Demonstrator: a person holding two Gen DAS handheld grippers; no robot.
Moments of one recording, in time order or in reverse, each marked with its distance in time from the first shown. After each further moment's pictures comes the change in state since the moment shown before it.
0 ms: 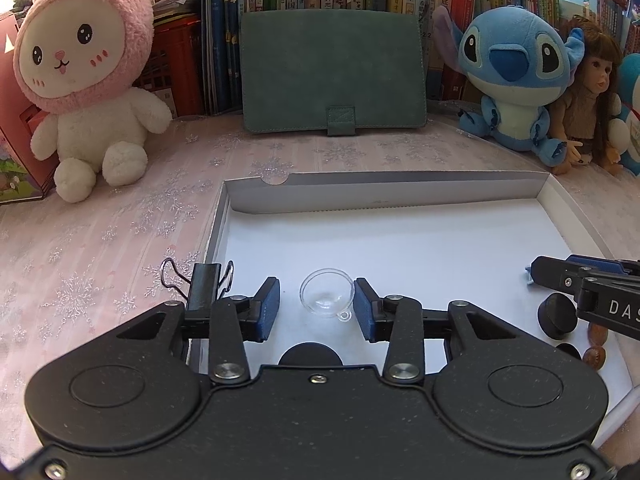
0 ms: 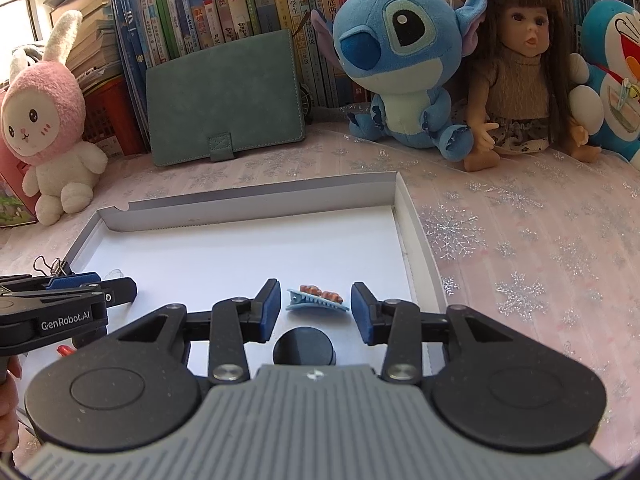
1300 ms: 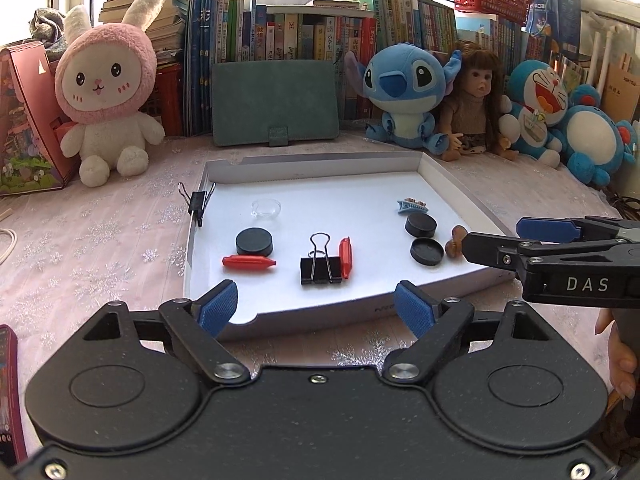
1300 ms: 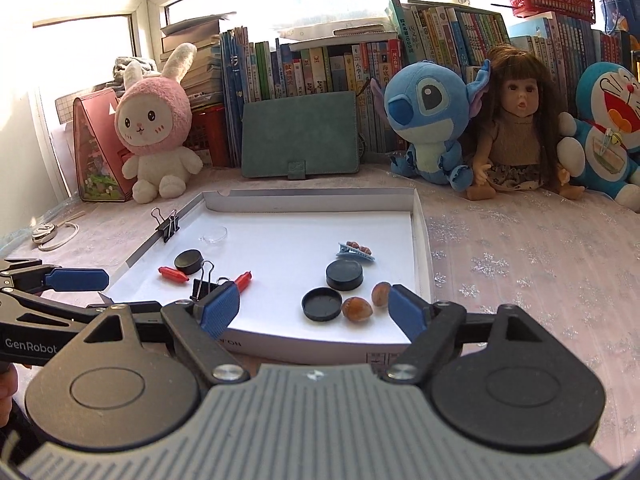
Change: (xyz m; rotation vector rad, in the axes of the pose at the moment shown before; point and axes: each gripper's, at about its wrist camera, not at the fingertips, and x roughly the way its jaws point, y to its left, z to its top) left arm -0.146 -0.019 -0.108 0.056 -0.149 -0.135; right arm -0.117 -0.005 -0.076 -0.133 -0.181 0.143
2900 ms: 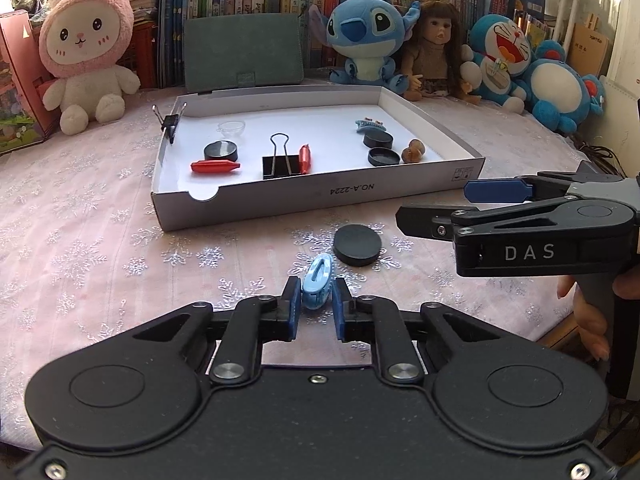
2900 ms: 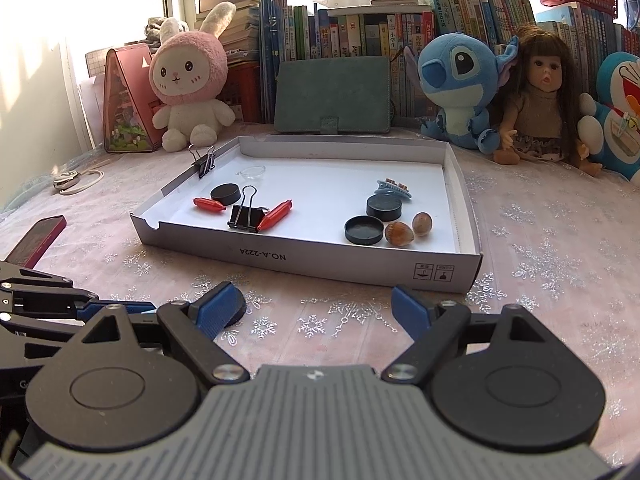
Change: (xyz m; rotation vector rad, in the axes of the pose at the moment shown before) left arm -0.023 -0.010 -0.064 0.044 0.087 -0.067; right arm -0.009 0.029 -0.044 -0.071 0.064 0.048
